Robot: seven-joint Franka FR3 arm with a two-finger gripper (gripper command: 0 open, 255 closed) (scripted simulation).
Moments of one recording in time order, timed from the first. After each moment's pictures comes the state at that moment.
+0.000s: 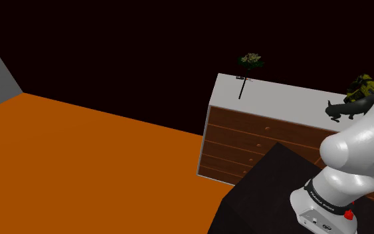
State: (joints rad) arm -0.84 0.24 -1.19 -1.23 0.34 1.90 -2.29
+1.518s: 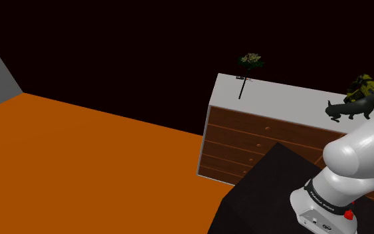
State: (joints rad) arm -0.61 0.05 -1.25 -1.67 0.12 2.26 -2.23
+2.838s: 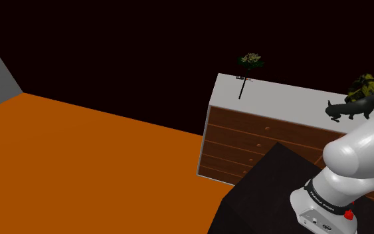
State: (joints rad) arm -0.62 0.07 -1.23 -1.93 0.18 2.53 -2.28
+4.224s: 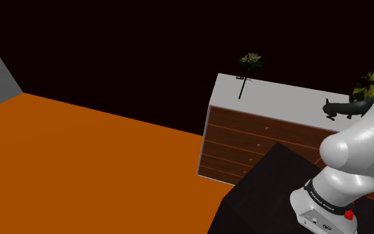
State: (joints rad) arm -0.84 0.25 -1.01 -2.06 0.56 2.74 -2.56
